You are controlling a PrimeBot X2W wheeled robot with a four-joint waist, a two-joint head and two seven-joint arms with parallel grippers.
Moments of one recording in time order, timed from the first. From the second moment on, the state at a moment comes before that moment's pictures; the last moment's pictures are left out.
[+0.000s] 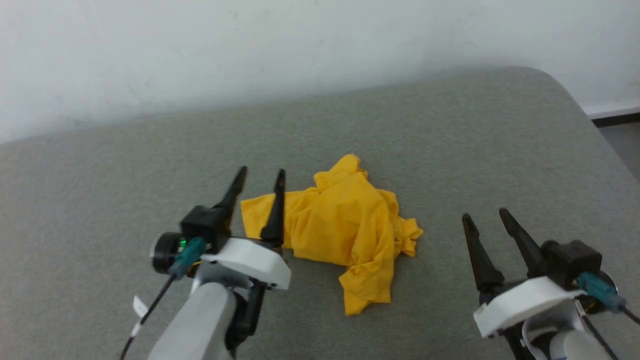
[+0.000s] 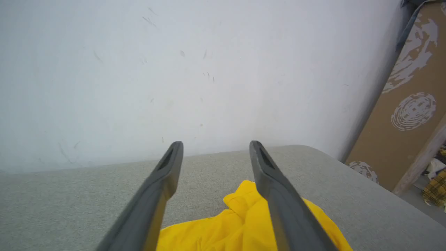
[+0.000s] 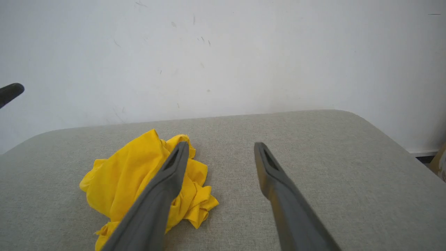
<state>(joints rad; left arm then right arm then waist) -0.34 0.16 -0.45 0.28 -0.44 0.15 -0.26 -0.01 -0.05 0.05 0.03 0.18 0.13 -0.07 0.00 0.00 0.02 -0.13</state>
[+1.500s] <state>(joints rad) -0.05 0.05 -0.06 0.07 -0.22 0.01 -0.26 -0.06 -0.11 0.49 0.01 0.42 0.13 0.56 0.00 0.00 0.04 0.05</state>
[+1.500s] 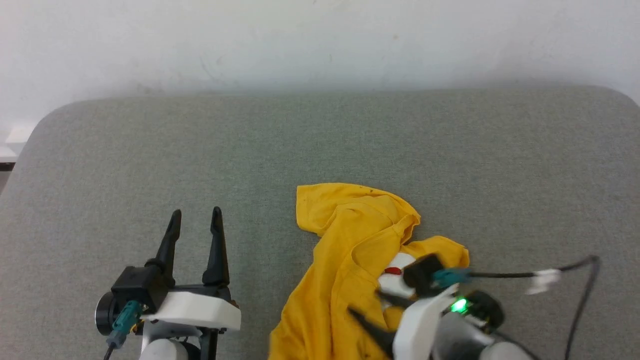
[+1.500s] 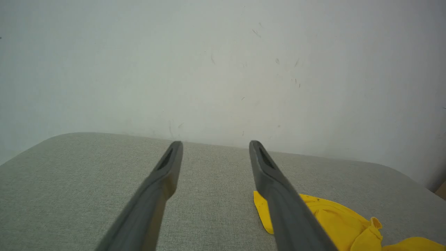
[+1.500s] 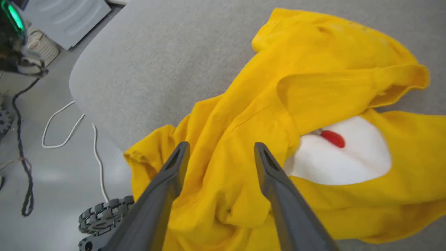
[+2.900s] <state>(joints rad) -0.74 0.05 -0.78 0.74 -0.38 0.06 0.45 0.00 -0.05 -0.01 0.05 0.26 0.13 0.03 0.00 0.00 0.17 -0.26</state>
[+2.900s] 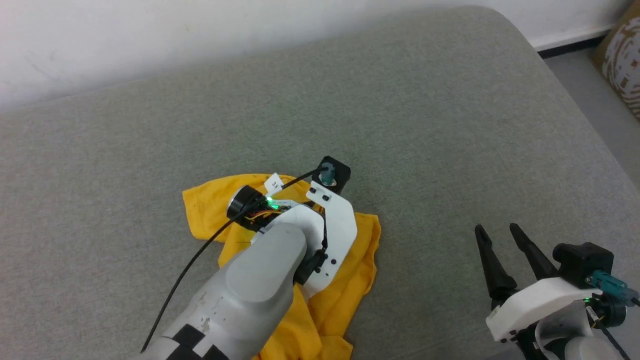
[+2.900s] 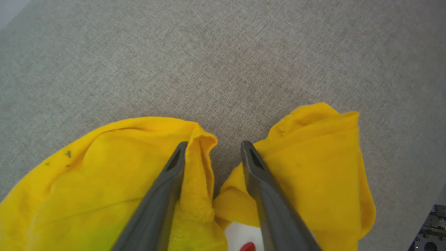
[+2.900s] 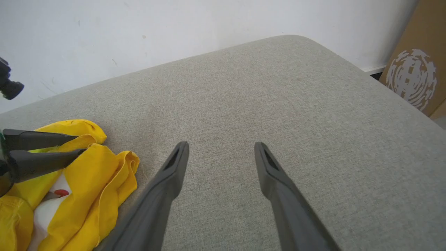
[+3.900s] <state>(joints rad) -0.33 0.31 -0.33 0.27 -0.65 0.38 -0.18 0.03 -0.05 -0.01 0.00 0.26 0.13 0.10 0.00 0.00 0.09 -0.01</state>
